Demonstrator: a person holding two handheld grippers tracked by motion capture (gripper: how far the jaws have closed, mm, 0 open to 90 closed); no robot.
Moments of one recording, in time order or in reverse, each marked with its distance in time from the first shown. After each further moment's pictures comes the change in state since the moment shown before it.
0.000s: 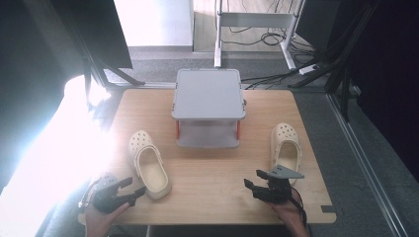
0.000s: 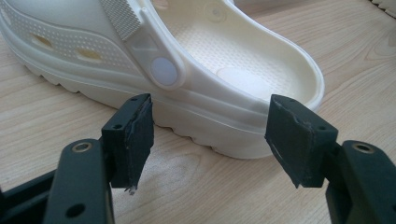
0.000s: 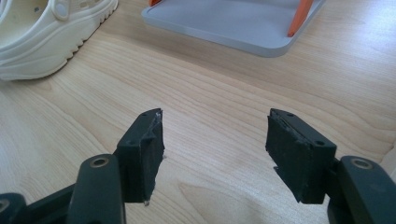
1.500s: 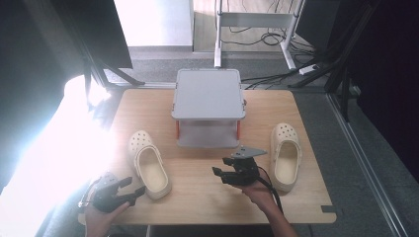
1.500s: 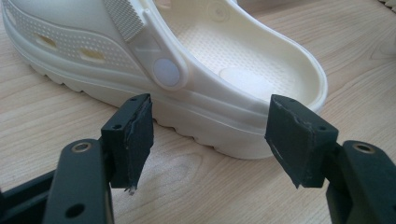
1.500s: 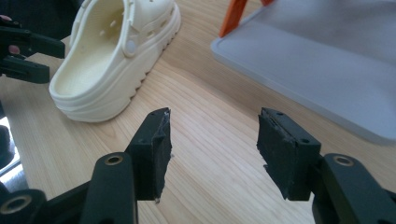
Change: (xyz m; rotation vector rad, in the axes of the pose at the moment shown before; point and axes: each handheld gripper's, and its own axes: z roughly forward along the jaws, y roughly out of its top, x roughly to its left) left arm -0.001 0.002 0.000 0.017 0.015 -0.001; right arm 0.057 0.075 0.054 0.064 0.154 -0.079
